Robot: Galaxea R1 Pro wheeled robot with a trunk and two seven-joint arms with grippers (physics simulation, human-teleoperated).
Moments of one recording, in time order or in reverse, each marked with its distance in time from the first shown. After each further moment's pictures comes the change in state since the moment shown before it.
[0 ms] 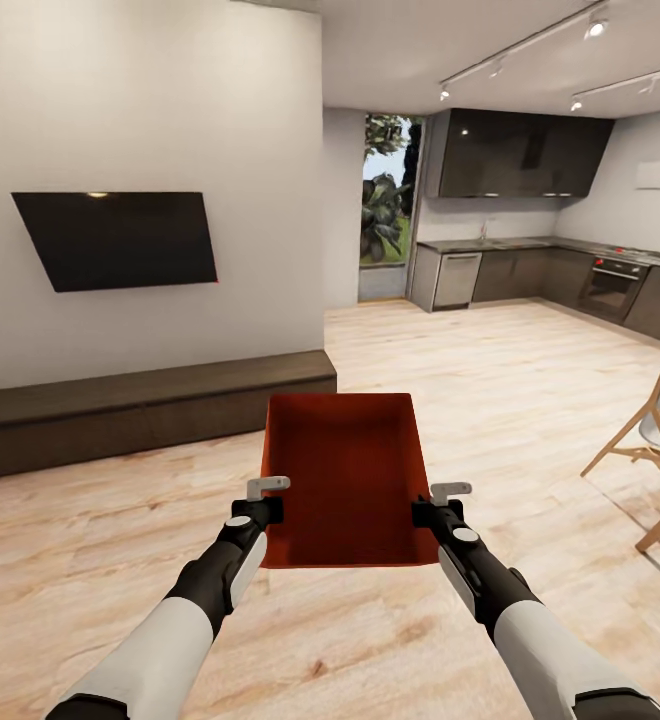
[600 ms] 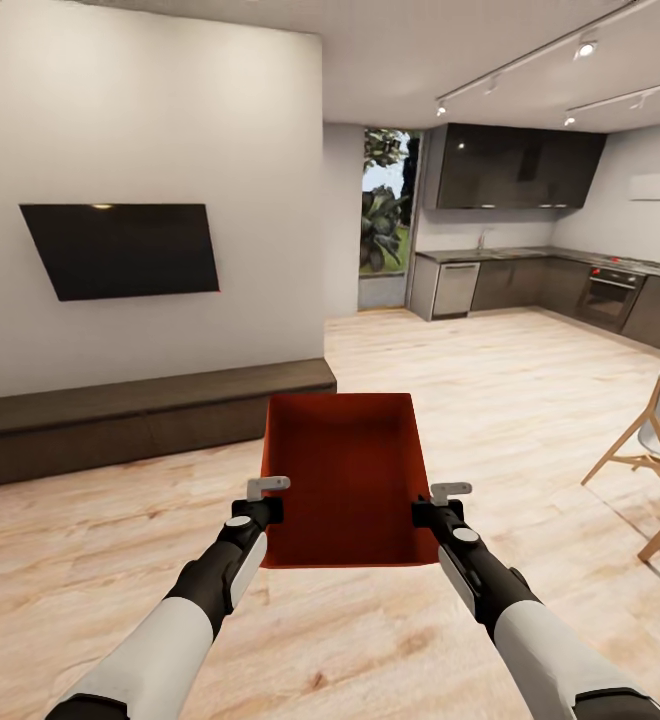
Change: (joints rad) left arm 0.000 0.000 0.000 0.000 0.000 0.000 0.000; right arm 0.000 -0.001 0.001 -0.001 -0.001 0.000 0.000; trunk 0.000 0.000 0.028
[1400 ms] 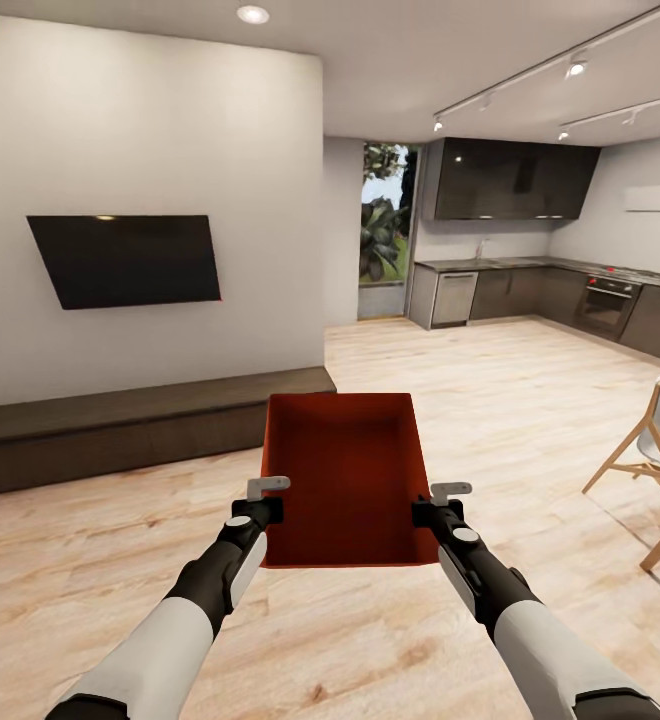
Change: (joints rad) left arm 0.000 0.000 0.000 -0.001 0.001 0.000 0.001; right arm 0.000 0.000 0.000 -0.001 0.001 0.001 0.000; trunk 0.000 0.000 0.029
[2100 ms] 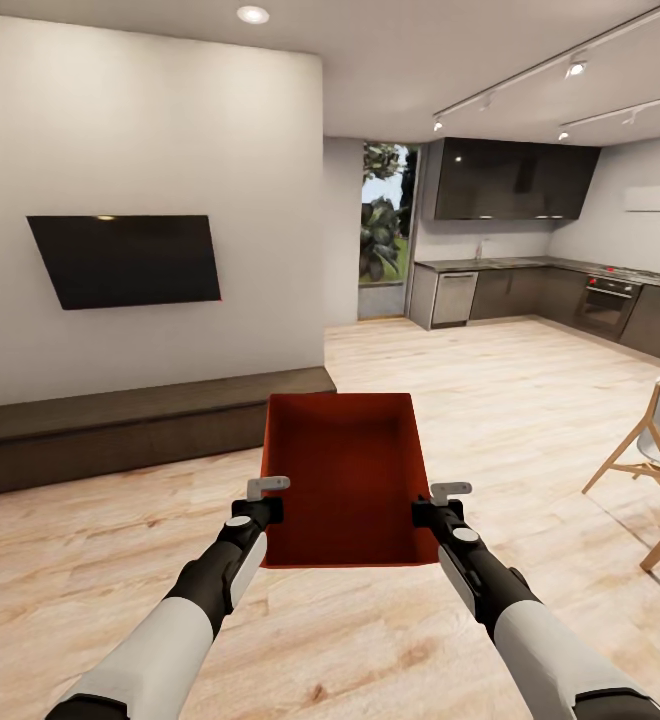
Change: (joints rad) left arm 0.000 0.000 0.000 0.000 0.000 0.000 0.000; right arm 0.000 0.000 0.000 0.000 0.000 0.000 0.000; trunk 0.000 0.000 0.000
